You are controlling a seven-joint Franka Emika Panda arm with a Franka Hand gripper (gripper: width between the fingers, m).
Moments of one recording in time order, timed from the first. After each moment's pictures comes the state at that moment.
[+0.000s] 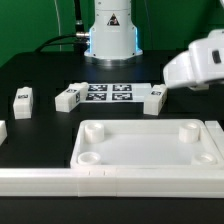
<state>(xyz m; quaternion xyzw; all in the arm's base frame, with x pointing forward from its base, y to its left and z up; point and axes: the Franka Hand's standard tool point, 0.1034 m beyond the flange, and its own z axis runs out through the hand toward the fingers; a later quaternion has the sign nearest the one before) 0.454 0.149 0.070 0.89 0.12 -0.44 0.06</state>
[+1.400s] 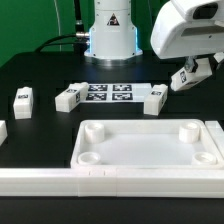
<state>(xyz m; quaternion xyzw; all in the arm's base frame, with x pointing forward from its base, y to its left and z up) 0.517 0.132 0.106 0.97 0.13 -0.18 0.02</state>
